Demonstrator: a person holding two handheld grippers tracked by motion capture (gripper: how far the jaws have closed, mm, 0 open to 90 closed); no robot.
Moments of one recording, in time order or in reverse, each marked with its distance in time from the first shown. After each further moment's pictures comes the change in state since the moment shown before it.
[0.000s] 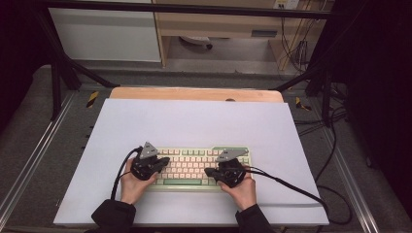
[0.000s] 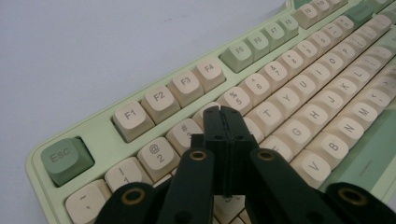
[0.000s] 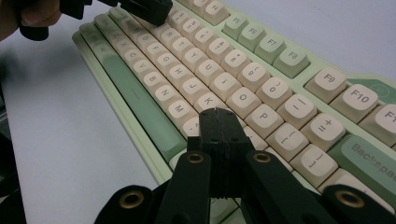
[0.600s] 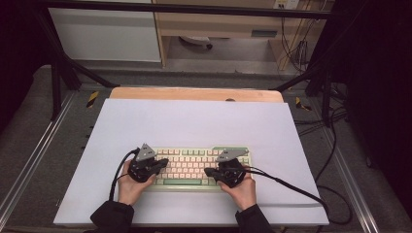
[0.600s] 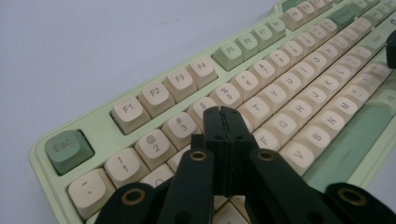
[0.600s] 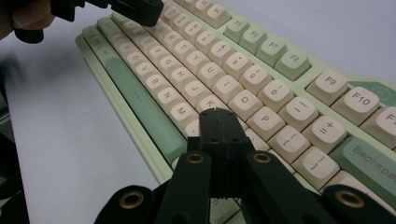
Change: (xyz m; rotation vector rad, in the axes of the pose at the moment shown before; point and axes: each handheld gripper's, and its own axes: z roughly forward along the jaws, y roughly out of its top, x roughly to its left) left arm -0.001 -0.004 -0.011 -0.019 -0.021 0.004; right arm 0.001 0.001 -0.001 -0.006 0.006 0.002
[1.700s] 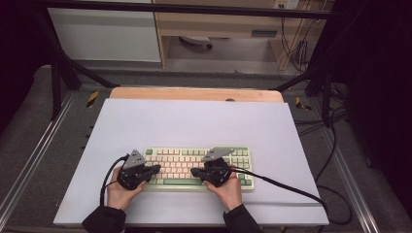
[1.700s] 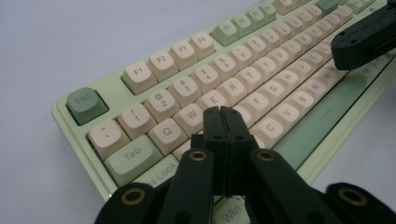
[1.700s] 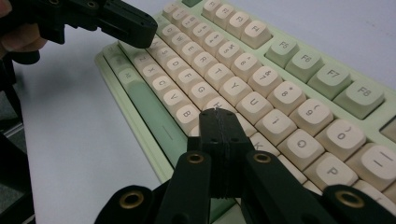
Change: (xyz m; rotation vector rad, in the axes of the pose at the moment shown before) left arm 0.005 -0.019 -0.024 -0.006 -0.023 -0.007; right arm 0.018 0.014 0.031 -0.018 0.053 0.012
